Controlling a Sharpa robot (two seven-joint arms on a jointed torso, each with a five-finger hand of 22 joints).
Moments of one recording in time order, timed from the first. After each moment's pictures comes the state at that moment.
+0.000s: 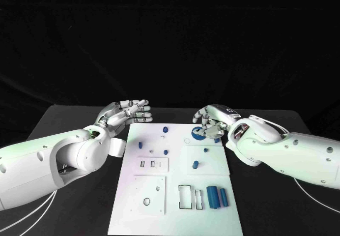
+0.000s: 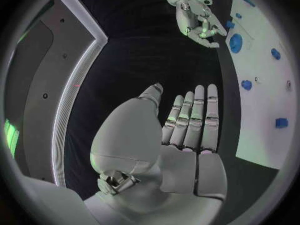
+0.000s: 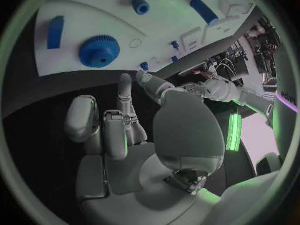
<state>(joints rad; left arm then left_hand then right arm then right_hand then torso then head) 1.23 -0.97 -0.05 1.66 0.01 -0.33 0.42 1.39 -0.01 0.09 0.20 0.28 0.74 0.19 0.25 0.21 0.94 0.20 0.07 0.07 0.91 0.15 0.31 0.29 0.17 0.87 0.25 0.27 0.09 1.31 -0.78 -0.14 1.52 -1.43 -0.49 -0.16 1.17 -0.24 0.53 -0.01 0.07 0.91 0.12 0.23 0.55 1.28 0.03 0.62 0.62 1.47 -0.04 1.48 1.30 0.10 1.36 0.07 1.26 1.13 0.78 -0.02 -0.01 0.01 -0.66</state>
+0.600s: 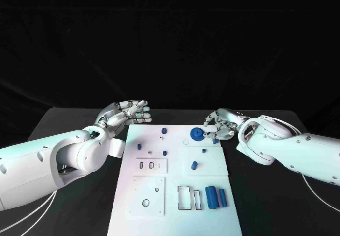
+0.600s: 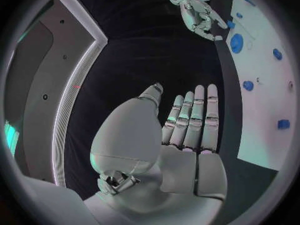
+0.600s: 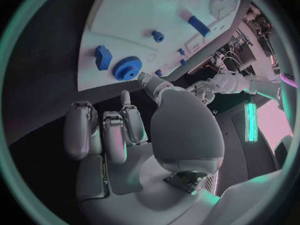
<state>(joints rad) 1.23 -0.96 -0.05 1.65 0.01 -0.32 0.42 1.39 -0.01 0.09 0.20 0.28 0.74 0.19 0.25 0.21 0.94 0.20 0.07 0.07 0.91 0.15 0.32 0.30 0.17 0.87 0.25 0.27 0.09 1.32 -0.82 -0.14 1.49 -1.28 -0.36 -0.19 1.22 -0.24 0.47 0.10 0.17 0.84 0.14 0.24 0.63 1.39 0.05 1.40 1.31 1.47 -0.02 1.57 1.31 0.08 1.43 0.09 1.36 1.29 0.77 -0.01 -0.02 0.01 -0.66</state>
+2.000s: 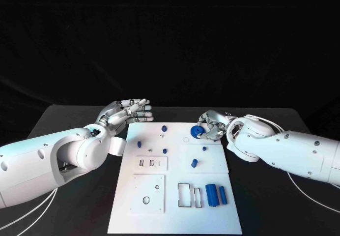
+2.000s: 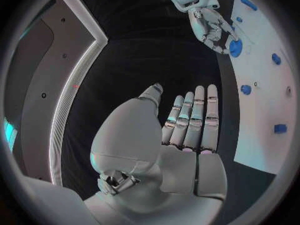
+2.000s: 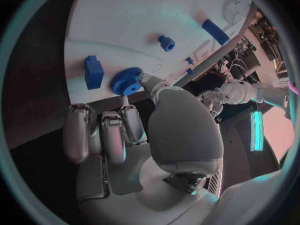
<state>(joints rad) 1.23 -0.96 -0.05 1.65 0.01 -0.30 0.41 1.39 -0.01 0.08 0.20 0.28 0.73 0.19 0.25 0.21 0.94 0.20 0.07 0.07 0.90 0.16 0.32 0.30 0.17 0.87 0.25 0.27 0.09 1.29 -0.71 -0.15 1.40 -1.34 -0.33 -0.26 1.26 -0.24 0.43 0.15 0.18 0.73 0.16 0.26 0.61 1.37 0.08 1.39 1.31 1.47 -0.01 1.57 1.31 0.07 1.44 0.10 1.38 1.31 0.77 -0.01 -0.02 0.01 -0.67</state>
